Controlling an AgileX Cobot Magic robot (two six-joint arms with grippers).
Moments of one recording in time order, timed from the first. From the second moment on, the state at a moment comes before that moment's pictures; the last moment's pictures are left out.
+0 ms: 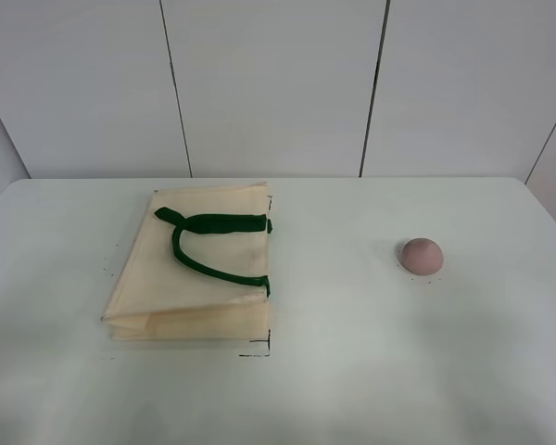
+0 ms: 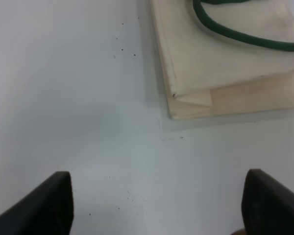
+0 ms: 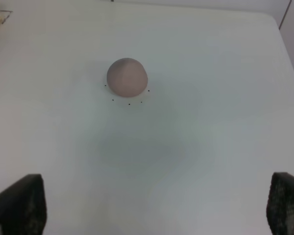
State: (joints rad) left arm -0.03 0.00 -0.50 -0.01 1.05 0.04; right arm 0.02 0.00 -0.49 0.03 1.03 -0.03
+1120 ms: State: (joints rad) left arm -0.03 1.10 -0.96 -0.04 1.00 0.02; right arm 0.02 0.00 -0.49 0.03 1.03 -0.03
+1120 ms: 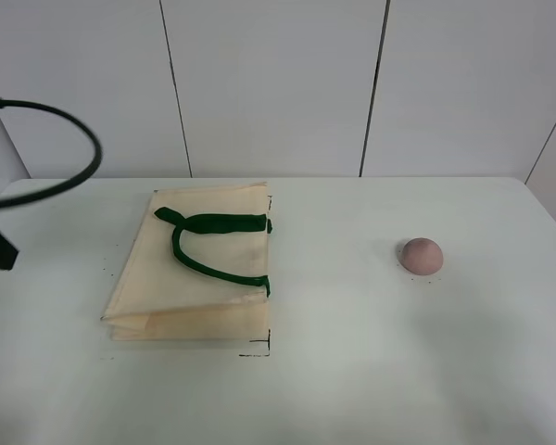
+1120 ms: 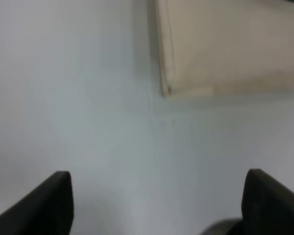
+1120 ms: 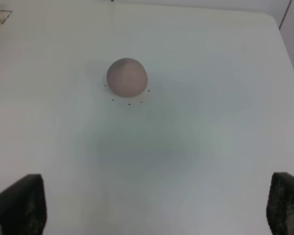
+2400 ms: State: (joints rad) left arm -0.31 2.17 -1.71 0.02 0.91 -0.29; right arm 0.02 0.00 -0.49 0.03 1.03 -0.03
